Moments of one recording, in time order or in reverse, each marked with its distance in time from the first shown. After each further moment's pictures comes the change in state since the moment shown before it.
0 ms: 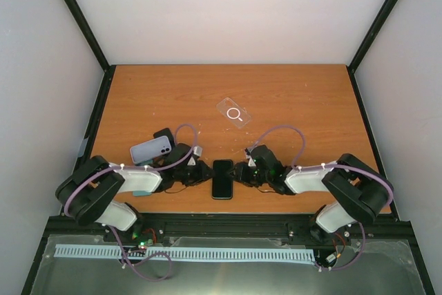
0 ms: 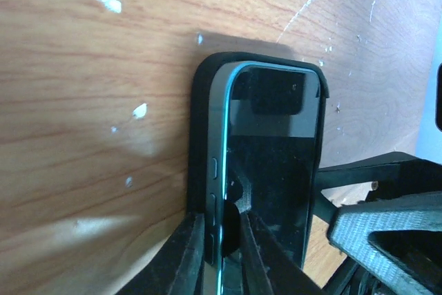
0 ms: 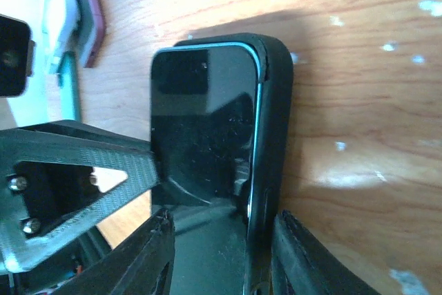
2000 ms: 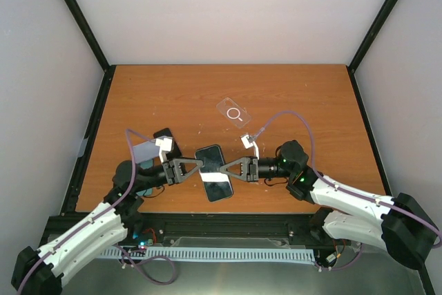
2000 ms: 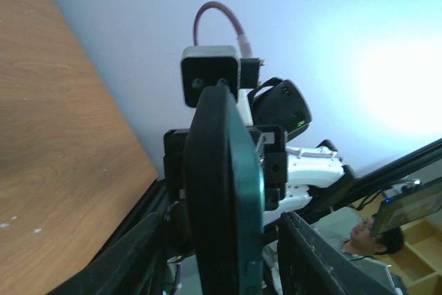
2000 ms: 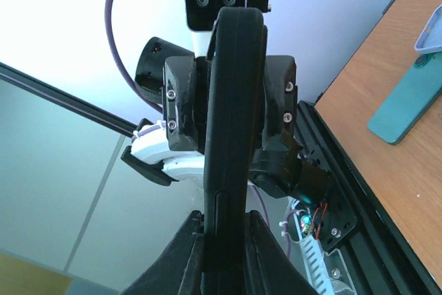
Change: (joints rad) left arm 0.078 -0.919 -0.187 0.203 0.259 -0.146; right arm 0.017 -0.465 0.000 0.275 -0.458 0.033
